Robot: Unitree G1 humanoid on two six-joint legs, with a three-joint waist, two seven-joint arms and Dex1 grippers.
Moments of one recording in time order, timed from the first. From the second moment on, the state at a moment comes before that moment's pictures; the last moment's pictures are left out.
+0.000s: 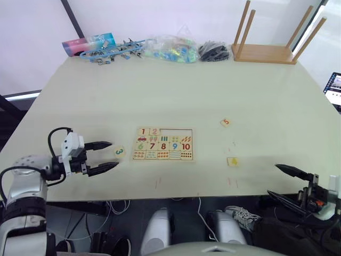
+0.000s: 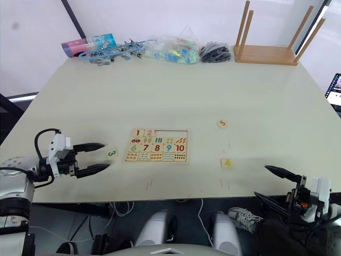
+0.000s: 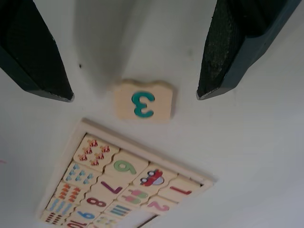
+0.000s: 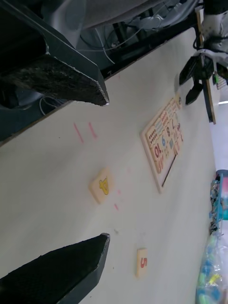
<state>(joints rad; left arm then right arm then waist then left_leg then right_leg) -0.32 0.84 0.20 0.70 -0.31 -0.18 -1.54 0.34 -0.56 -0.37 -0.01 0.67 -0.19 1.41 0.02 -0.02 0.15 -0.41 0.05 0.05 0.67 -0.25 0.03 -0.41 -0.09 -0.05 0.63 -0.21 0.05</state>
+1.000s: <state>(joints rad) -0.40 0.87 0.12 0.80 -0.23 -0.27 -1.56 0.31 -0.55 -0.36 -0.06 0.67 -0.20 1.41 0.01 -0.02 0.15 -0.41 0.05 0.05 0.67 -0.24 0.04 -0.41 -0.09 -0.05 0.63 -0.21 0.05</state>
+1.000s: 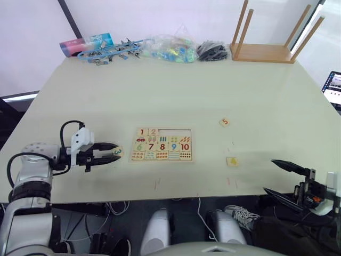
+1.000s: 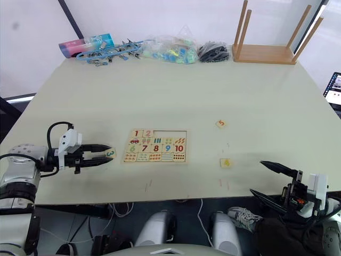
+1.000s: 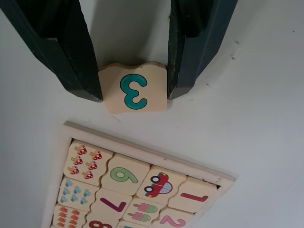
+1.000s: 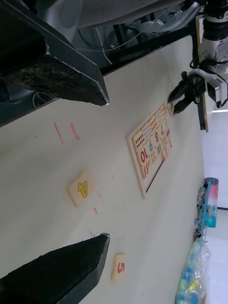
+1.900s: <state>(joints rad) 0.19 0.49 0.43 -0.47 -0.46 0.73 -0.42 0.27 -0.61 -0.34 -0.14 0.71 -0.07 1.41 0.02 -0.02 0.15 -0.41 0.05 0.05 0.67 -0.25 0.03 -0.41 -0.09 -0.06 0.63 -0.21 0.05</state>
